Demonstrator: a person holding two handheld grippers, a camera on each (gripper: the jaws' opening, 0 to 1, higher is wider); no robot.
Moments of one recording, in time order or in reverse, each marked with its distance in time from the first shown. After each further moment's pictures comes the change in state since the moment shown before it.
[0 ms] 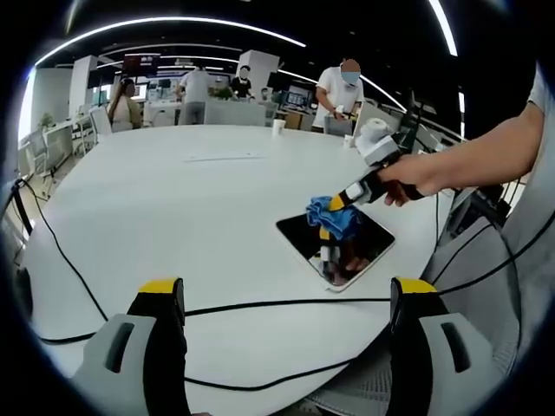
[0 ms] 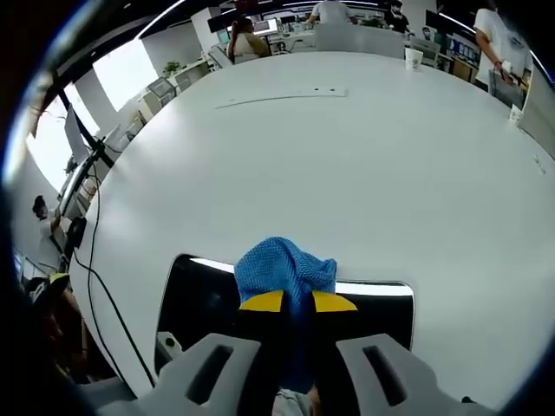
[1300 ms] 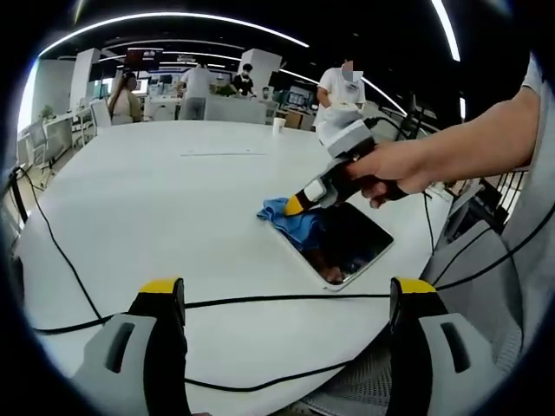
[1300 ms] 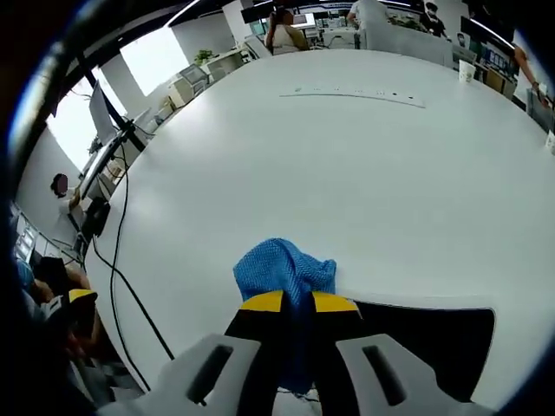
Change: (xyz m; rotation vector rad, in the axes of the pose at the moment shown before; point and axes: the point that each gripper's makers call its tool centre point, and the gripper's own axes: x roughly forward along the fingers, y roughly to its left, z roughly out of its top) left arm 0.006 -0.001 -0.008 -0.039 -0.002 -0.007; right arm 0.024 0.094 0.016 -0.144 0.027 0.109
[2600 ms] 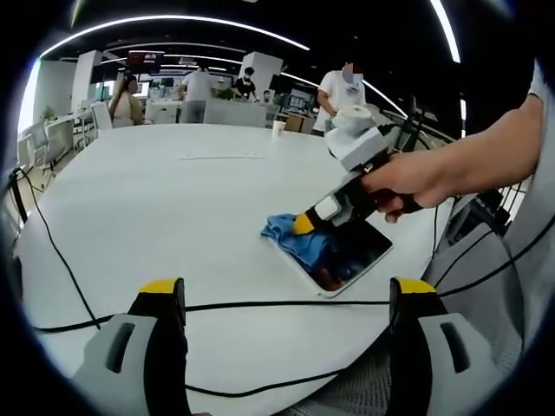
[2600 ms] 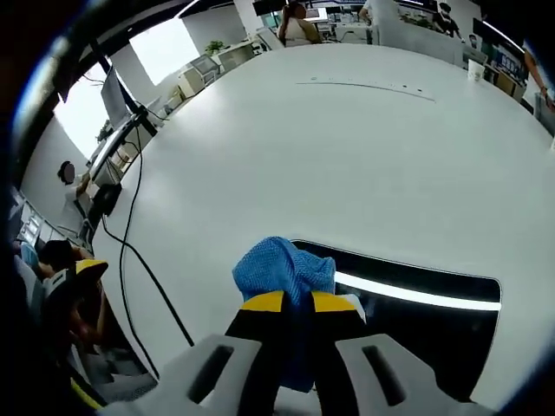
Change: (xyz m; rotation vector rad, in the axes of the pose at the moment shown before) left arm 0.005 -0.011 0.004 0.013 -0.018 -0.002; right arm -0.014 0.016 -0.032 0.021 0.030 0.060
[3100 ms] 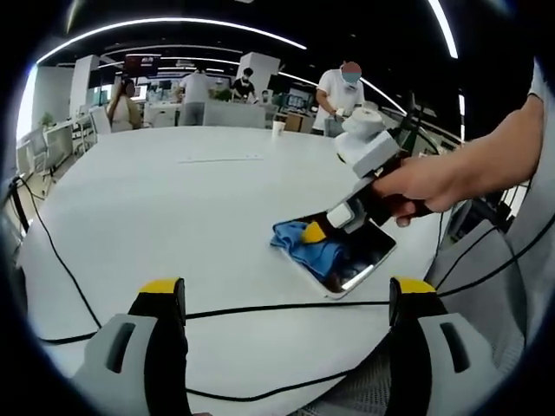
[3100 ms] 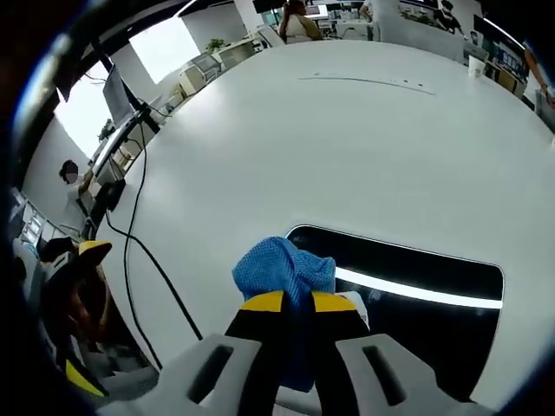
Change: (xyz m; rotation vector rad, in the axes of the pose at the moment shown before) left arm 0.001 0.008 0.006 0.023 0.003 0.011; right arm -0.008 0.008 -0.013 -0.010 0.016 0.022
